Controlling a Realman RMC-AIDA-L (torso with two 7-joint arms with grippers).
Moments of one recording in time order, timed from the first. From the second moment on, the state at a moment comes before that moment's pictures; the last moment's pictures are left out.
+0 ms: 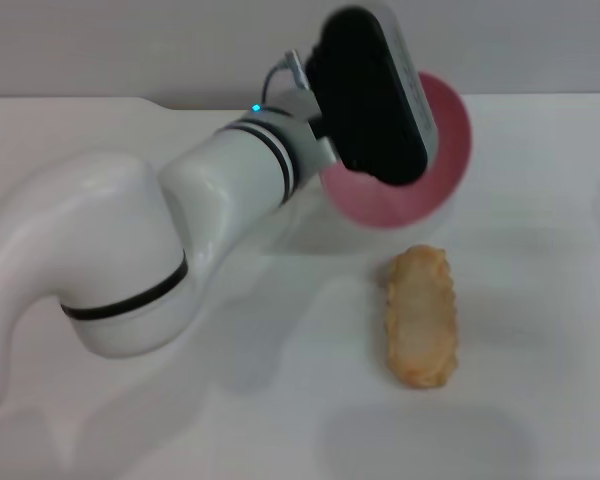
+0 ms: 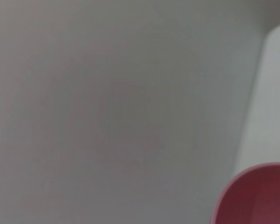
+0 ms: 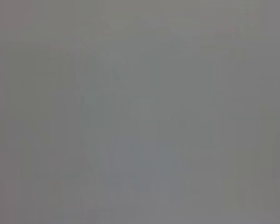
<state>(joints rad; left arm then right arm) -0.60 -2.08 2.22 1.27 0.50 -0.42 -0.19 -0.17 2.08 -1.75 -1.38 0.35 -0.18 -0.13</state>
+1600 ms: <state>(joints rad) -0.66 -2.06 1.88 1.34 0.03 -0.98 -0.23 0.29 2.08 -1.87 -1.49 0.35 0.96 0.01</state>
